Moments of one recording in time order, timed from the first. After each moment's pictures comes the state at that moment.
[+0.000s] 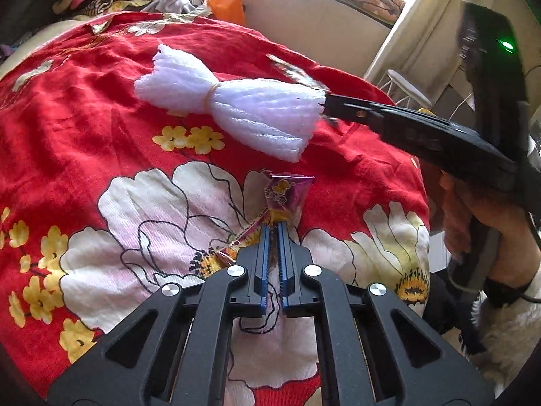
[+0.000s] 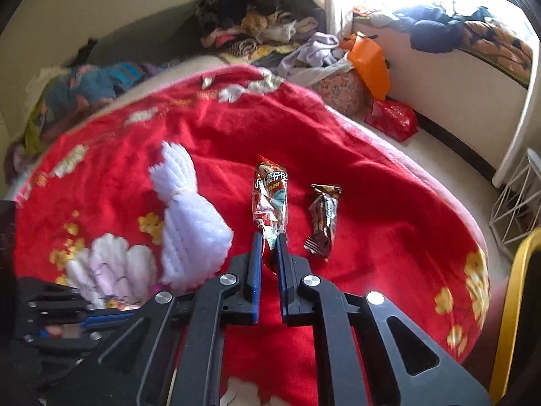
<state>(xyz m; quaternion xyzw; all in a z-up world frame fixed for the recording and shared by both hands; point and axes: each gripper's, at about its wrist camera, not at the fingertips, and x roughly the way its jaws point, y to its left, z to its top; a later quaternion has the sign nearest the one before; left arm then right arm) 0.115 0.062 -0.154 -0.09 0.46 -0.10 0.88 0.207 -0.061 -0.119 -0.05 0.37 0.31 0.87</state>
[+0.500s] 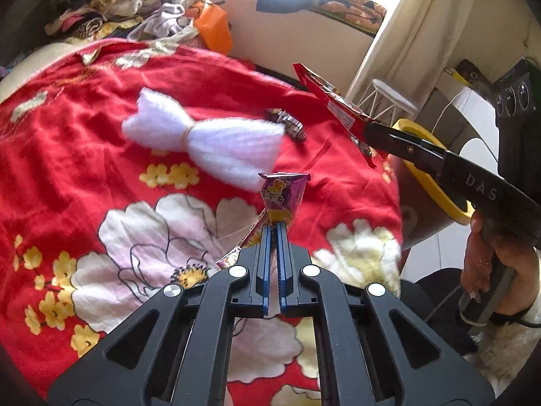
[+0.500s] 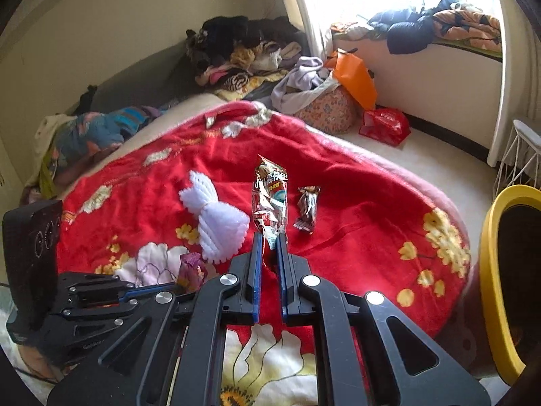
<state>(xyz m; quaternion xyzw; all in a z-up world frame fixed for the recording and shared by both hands) 0.111 0.044 -0.120 -0.08 0.42 -0.12 0.90 0.159 -0.118 -0.081 0.03 0.34 0.30 0.89</state>
